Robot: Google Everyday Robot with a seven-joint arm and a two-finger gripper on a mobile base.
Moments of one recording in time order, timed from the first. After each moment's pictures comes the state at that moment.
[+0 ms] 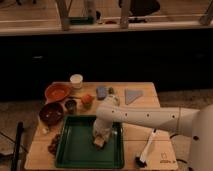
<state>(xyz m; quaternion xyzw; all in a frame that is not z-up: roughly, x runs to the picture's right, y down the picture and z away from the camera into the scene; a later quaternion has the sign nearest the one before) -0.049 0.271 0.790 -0.27 -0.31 -0.48 0.78</state>
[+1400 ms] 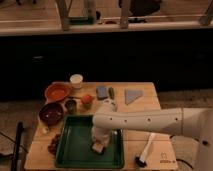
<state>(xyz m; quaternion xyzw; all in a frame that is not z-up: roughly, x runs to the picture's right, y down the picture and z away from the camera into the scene) -0.053 0.283 0.765 -0.28 -0.26 -0.46 0.80</state>
